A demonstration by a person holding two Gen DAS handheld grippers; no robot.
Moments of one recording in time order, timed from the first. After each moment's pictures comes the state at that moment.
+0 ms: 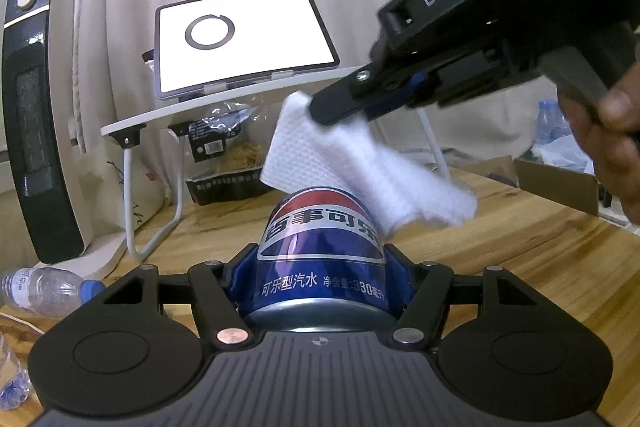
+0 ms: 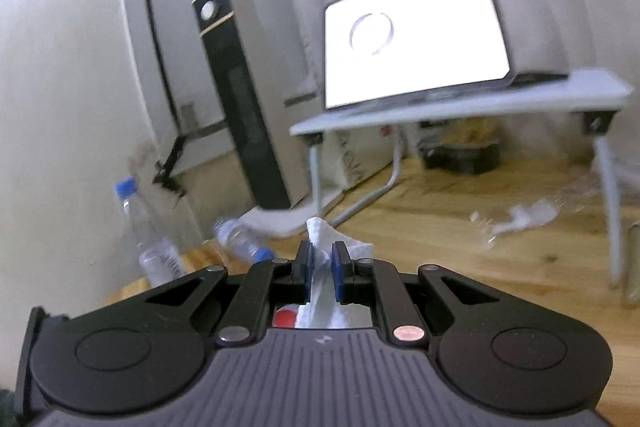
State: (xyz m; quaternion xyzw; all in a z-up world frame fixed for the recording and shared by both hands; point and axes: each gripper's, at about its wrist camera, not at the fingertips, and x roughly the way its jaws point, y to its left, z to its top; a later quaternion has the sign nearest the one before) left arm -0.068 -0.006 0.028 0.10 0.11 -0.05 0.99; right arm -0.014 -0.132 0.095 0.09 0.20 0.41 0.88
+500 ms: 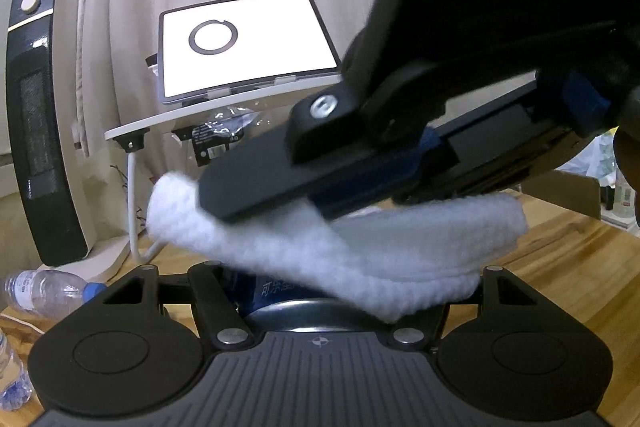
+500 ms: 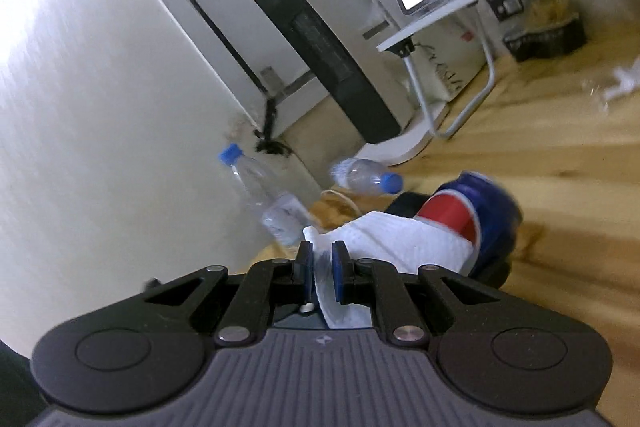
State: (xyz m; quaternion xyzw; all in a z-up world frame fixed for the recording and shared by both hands) left arm -0.071 -0.004 0.029 0.10 0.10 -0.05 0.99; right arm -0.034 -0.115 0.073 0.21 0.30 0.52 0.77
